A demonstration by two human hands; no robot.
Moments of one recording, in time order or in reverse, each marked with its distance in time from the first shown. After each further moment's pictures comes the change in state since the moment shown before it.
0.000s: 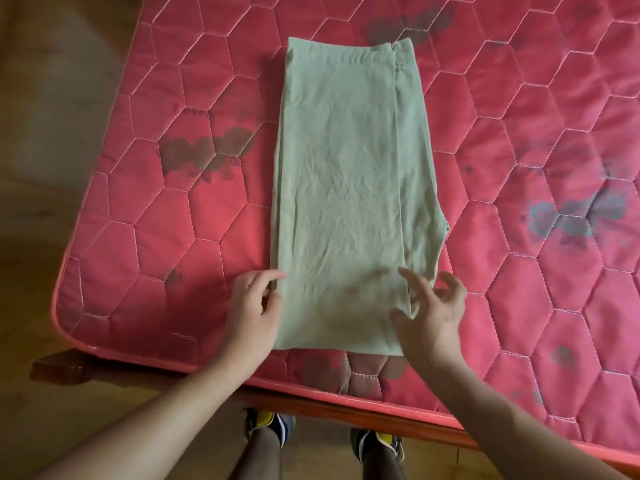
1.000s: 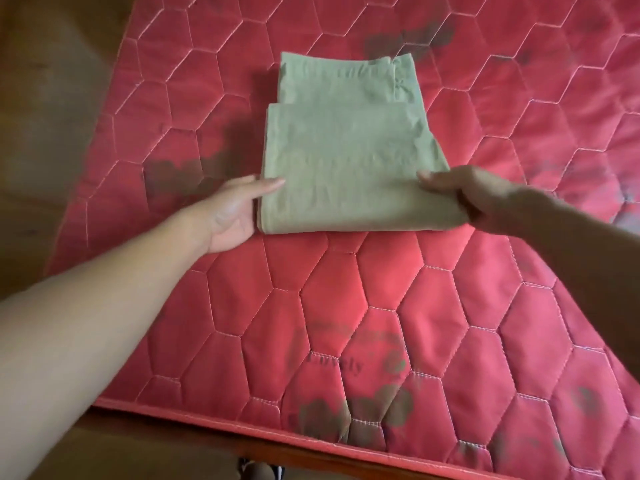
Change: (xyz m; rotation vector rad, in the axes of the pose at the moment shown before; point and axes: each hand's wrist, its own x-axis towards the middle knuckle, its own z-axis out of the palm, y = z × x) left_hand 0.187 0.083 -0.041 -0.678 -0.553 -0.282; right_hand 0.212 -0.082 -0.091 0.476 -0.670 0.082
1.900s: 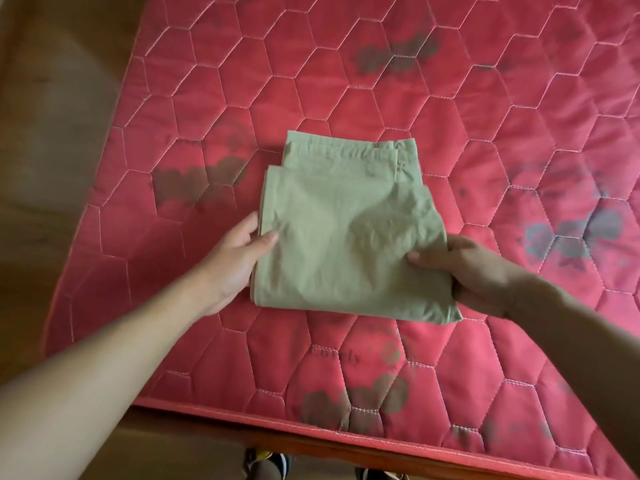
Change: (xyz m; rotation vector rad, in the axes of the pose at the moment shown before) left_hand -0.071 -0.034 0.027 0.115 0.099 0.118; right_hand -0.081 0.053 0.047 0.248 -0.050 0.011
